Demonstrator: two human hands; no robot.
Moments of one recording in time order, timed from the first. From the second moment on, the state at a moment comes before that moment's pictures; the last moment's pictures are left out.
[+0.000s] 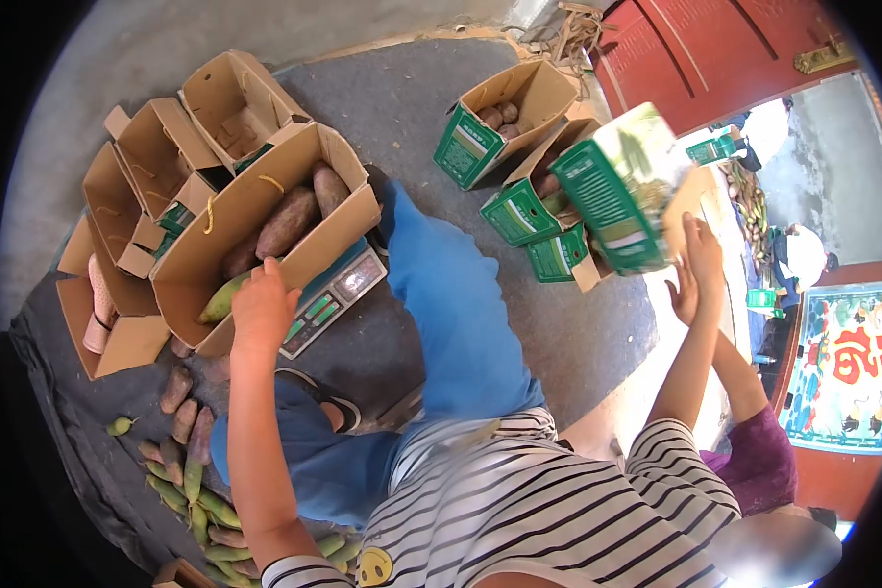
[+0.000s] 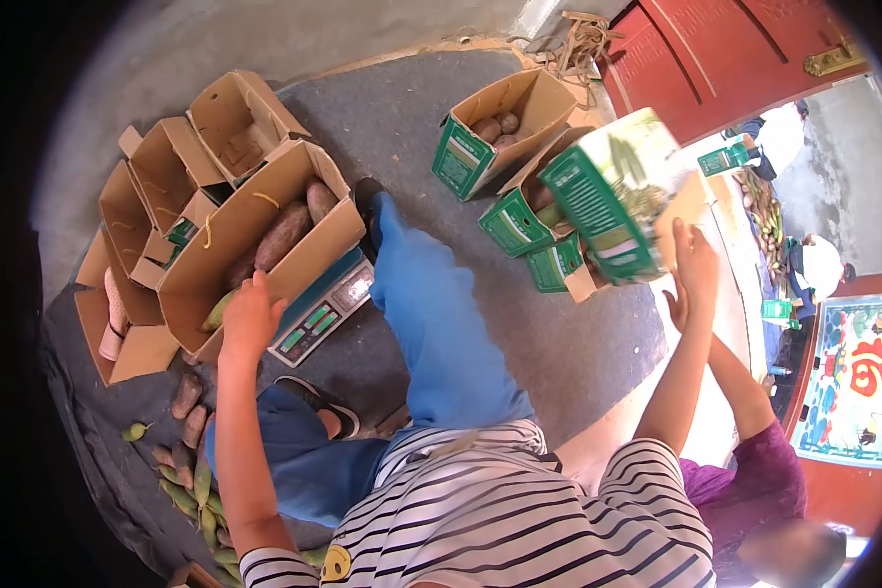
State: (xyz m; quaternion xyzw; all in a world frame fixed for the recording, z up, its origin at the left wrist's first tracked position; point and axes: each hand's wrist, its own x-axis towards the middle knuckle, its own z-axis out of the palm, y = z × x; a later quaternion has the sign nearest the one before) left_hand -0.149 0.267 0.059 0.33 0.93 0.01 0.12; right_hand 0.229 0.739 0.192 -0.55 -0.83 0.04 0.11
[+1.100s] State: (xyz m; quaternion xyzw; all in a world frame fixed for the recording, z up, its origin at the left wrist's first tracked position) left_hand -0.147 0.268 0.061 0.31 0.94 -0.01 0.13; right_hand -0.220 0.655 0.089 -0.11 -0.91 0.16 0.37
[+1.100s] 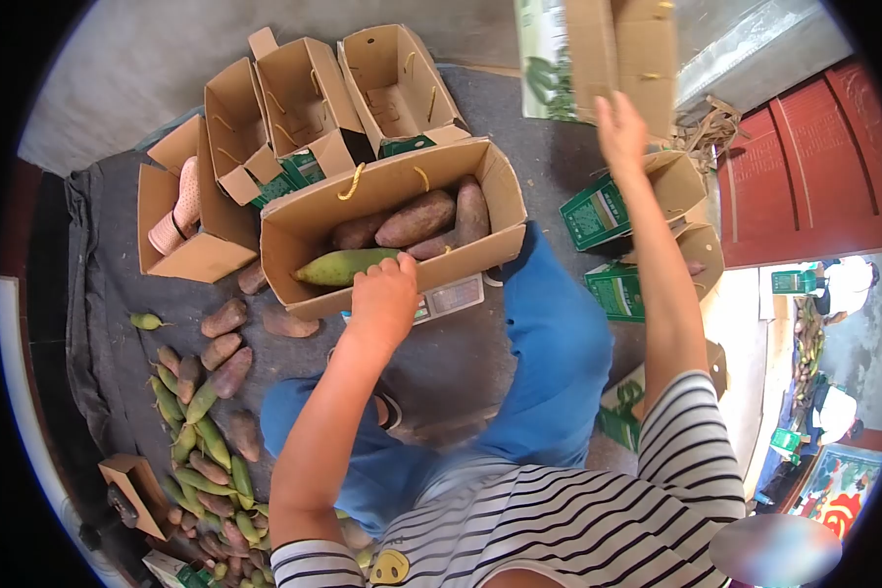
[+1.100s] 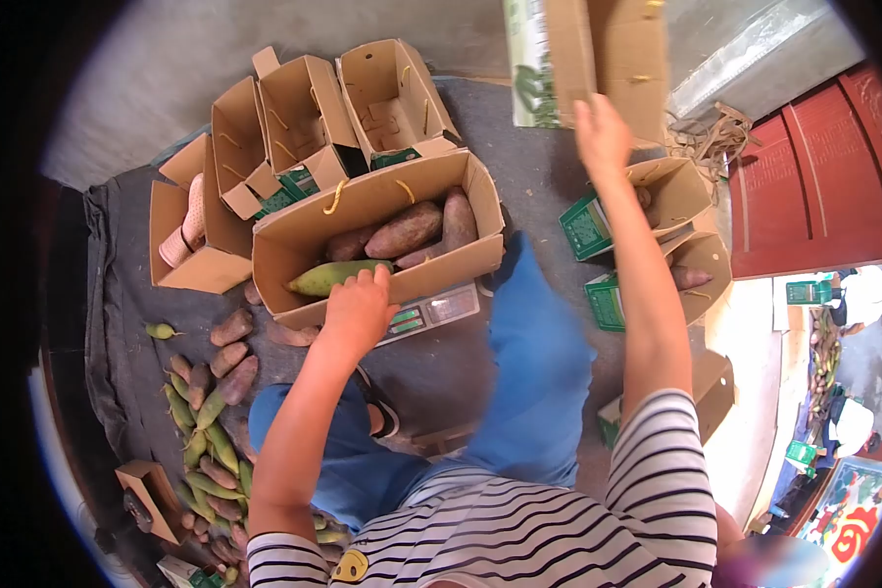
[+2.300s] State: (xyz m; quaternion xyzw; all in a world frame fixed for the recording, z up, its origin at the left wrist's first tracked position) left_hand -0.152 0.269 0.066 0.33 0.93 0.04 0.15; right_hand 0.164 0.900 -0.099 -0.71 -0.64 0.29 -0.04
